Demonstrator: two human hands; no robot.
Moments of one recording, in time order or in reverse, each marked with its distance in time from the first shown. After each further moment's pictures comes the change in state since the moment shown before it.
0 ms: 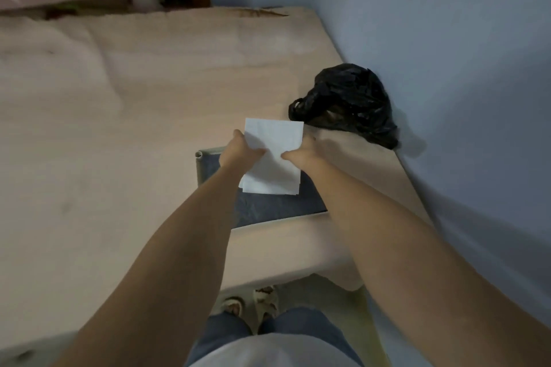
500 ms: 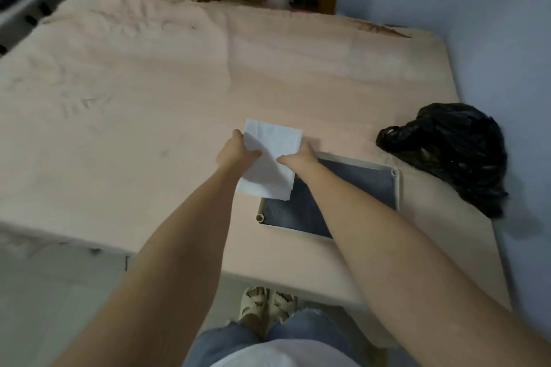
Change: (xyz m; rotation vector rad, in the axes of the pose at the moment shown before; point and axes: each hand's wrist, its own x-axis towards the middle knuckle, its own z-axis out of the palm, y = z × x) left_hand -0.026 -0.119 -0.082 -0.037 0.343 -0.273; right_hand -0.020 -0.072 0.127 -0.113 -0.364 -0.147
